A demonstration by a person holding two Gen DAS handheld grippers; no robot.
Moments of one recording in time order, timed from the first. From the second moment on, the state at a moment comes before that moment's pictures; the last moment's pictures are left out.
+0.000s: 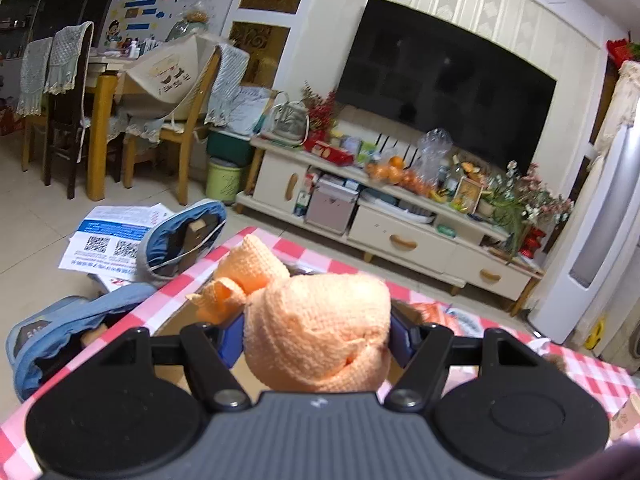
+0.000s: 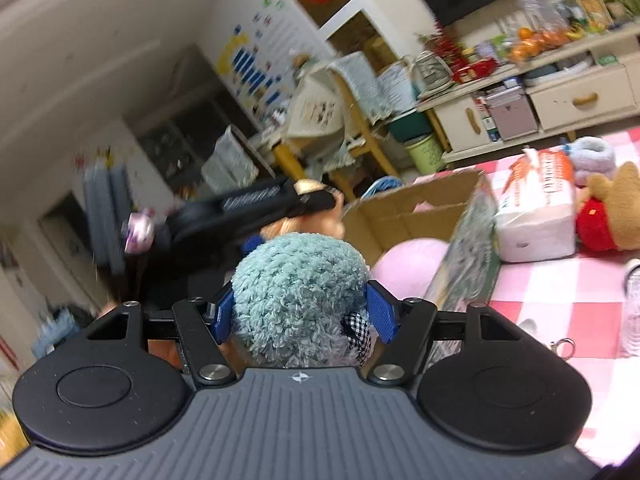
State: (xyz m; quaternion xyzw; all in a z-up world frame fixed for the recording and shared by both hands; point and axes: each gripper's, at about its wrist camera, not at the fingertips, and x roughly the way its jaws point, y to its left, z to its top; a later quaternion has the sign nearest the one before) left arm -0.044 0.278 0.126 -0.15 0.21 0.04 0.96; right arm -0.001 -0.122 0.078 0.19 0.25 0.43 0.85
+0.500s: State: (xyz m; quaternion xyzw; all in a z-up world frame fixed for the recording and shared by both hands) left arm -0.045 0.280 0.125 -0.14 0.23 0.05 0.96; right arm -0.020 -0.178 0.102 0.15 0.23 0.38 0.88
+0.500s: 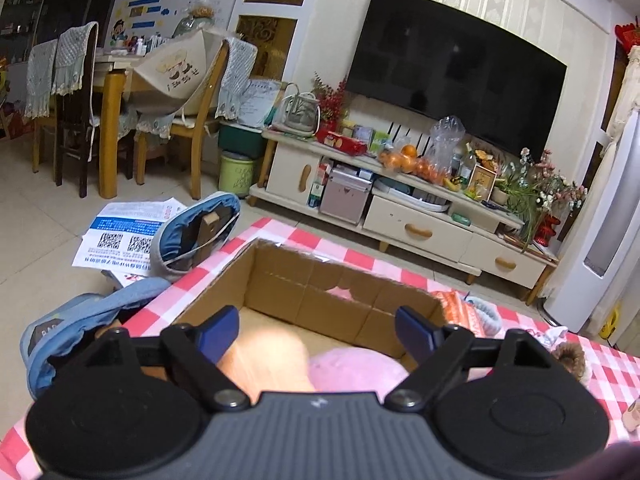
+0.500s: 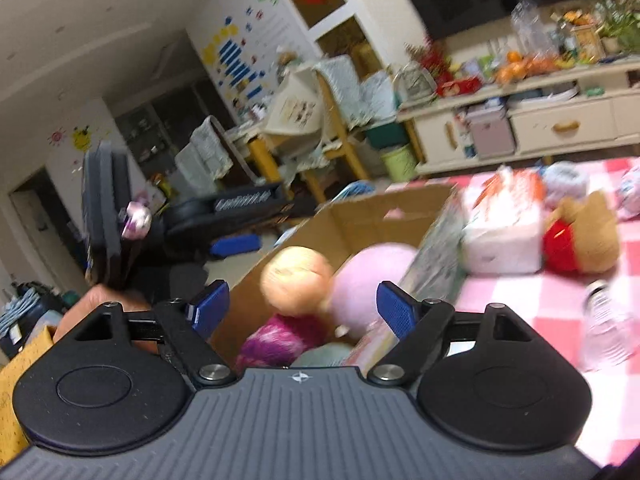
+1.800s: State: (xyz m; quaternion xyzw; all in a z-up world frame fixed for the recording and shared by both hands) left arm -0.058 0.172 0.123 -0.06 0.23 -0.06 0.97; right arm -0.040 -0.303 0.117 0.19 0.14 0.14 0.96
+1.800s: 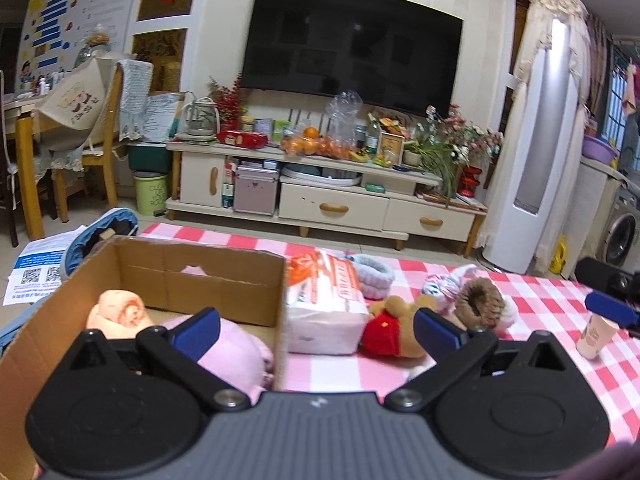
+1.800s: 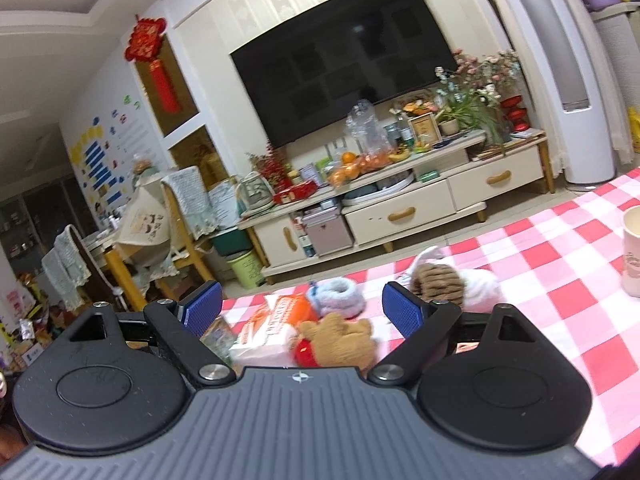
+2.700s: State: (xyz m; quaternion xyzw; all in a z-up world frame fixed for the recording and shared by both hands) left arm -0.054 0.097 0.100 0.01 0.26 -0.11 0.96; right arm -0.040 -0.311 0.090 0.18 0.19 0.03 0.96
